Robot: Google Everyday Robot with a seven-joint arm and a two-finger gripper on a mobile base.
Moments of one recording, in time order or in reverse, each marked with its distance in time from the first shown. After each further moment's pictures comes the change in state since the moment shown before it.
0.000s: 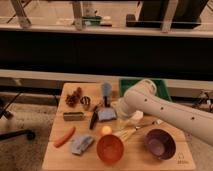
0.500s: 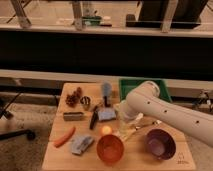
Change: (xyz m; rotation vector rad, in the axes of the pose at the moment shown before) arm 0.008 0.014 -0.003 -0.013 0.026 0.019
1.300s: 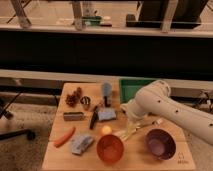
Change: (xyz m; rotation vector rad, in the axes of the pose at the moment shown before) arm 0.025 0.015 -0.024 -0.014 0.008 0.043
